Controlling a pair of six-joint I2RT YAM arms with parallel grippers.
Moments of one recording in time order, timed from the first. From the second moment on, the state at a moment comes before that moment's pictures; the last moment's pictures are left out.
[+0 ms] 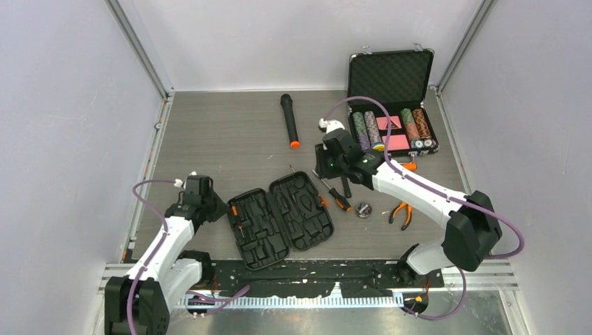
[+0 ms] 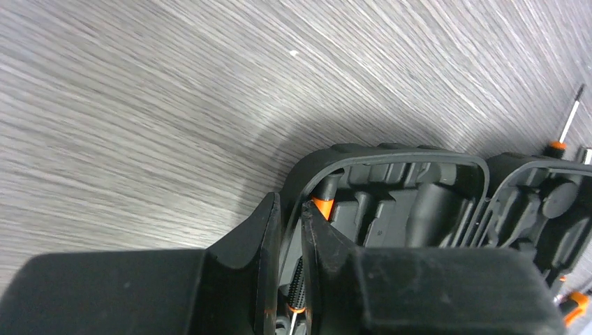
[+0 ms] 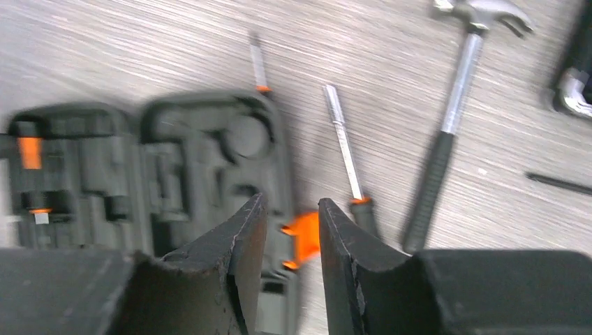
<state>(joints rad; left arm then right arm) -0.11 0.90 0.40 -0.45 0.01 -0.80 0.77 1.45 1.13 -0.43 0.13 0.41</state>
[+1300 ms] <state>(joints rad) -0.04 1.10 0.56 -0.59 -0.21 -0.68 0.79 1.69 1.05 -0.22 -0.04 0.20</state>
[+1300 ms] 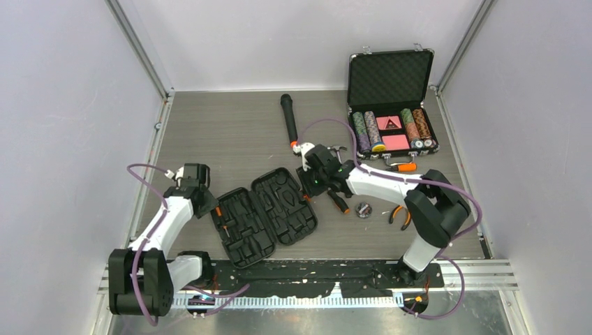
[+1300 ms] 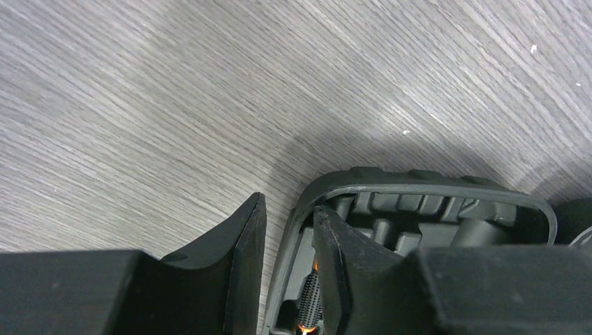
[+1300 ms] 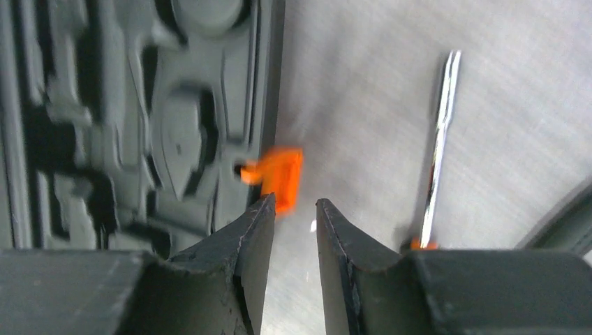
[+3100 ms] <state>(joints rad) -0.37 0.98 0.55 -0.67 -0.13 -0.69 0.70 1.60 0.94 -0.27 -0.17 0.29</state>
